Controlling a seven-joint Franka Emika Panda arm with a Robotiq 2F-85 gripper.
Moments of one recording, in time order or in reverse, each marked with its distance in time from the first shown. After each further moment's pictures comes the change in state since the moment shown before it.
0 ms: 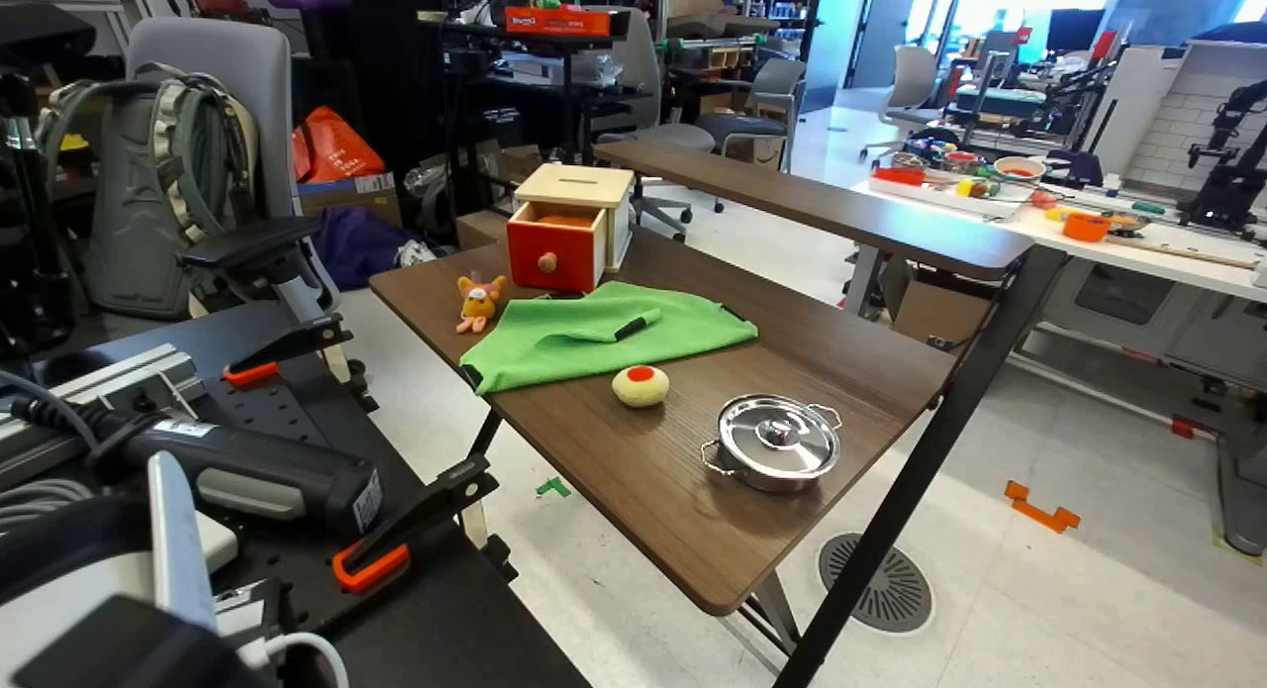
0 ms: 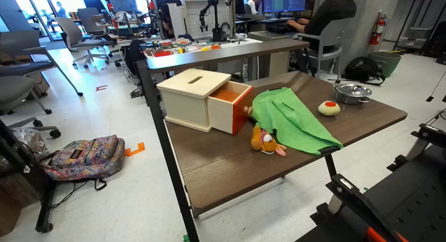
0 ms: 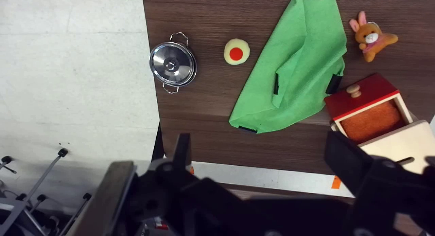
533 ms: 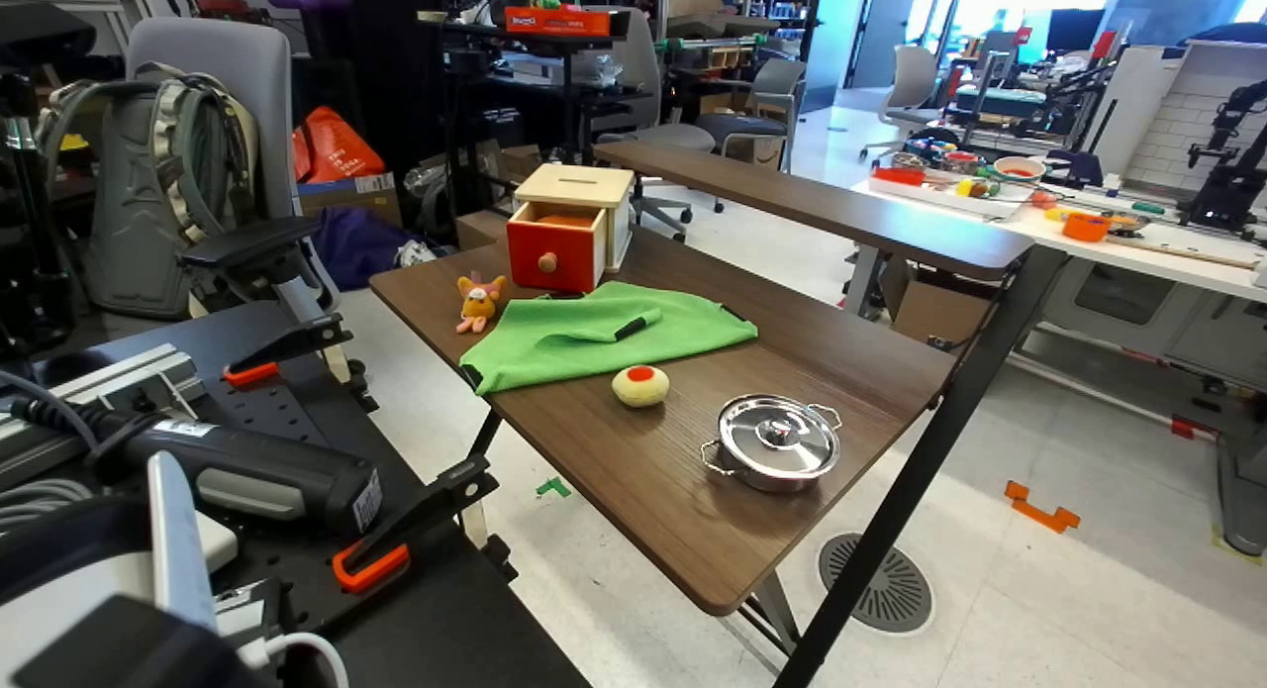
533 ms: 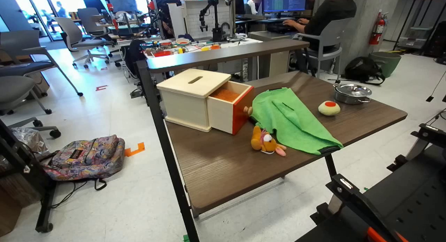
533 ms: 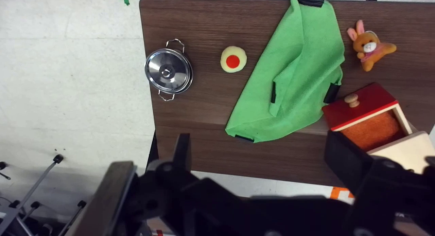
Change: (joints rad) arm 0.004 0.026 0.008 -0.003 -0.002 0.000 0.005
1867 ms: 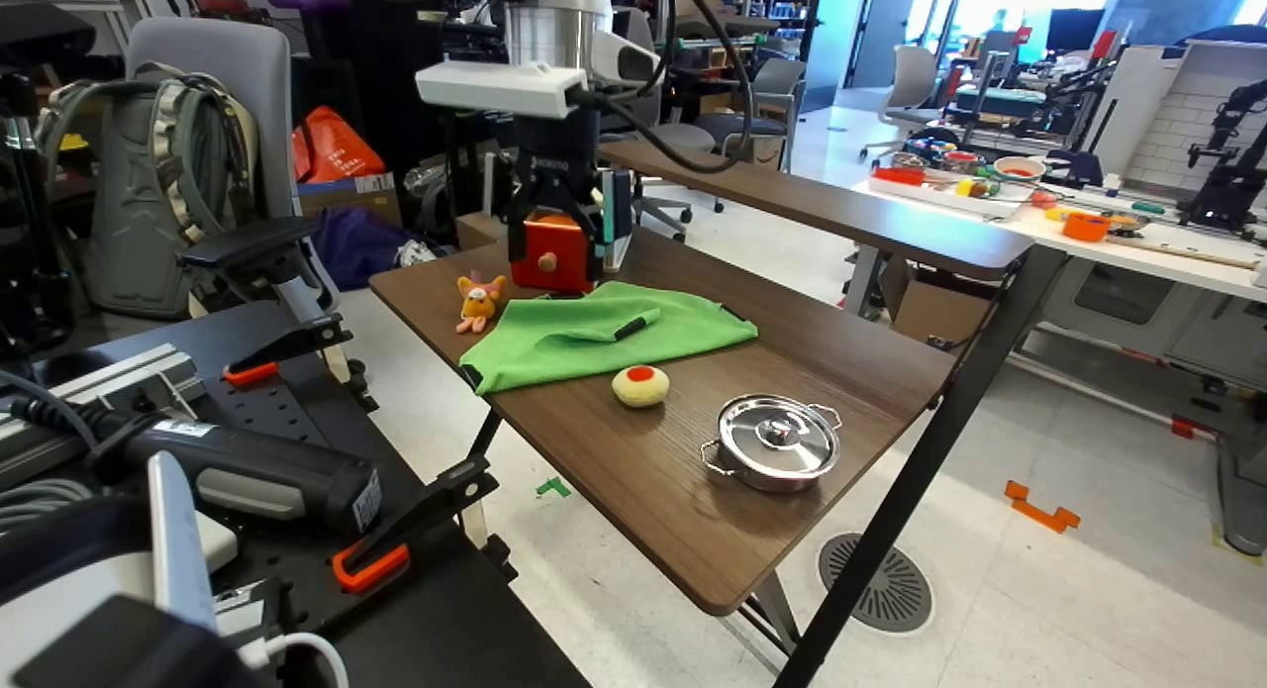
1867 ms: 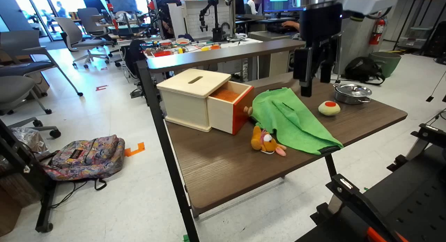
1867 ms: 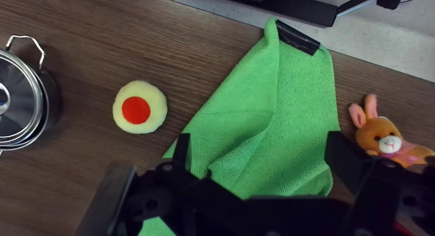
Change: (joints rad) arm 0.073 0.753 0.022 0.243 0.022 0.176 -0.154
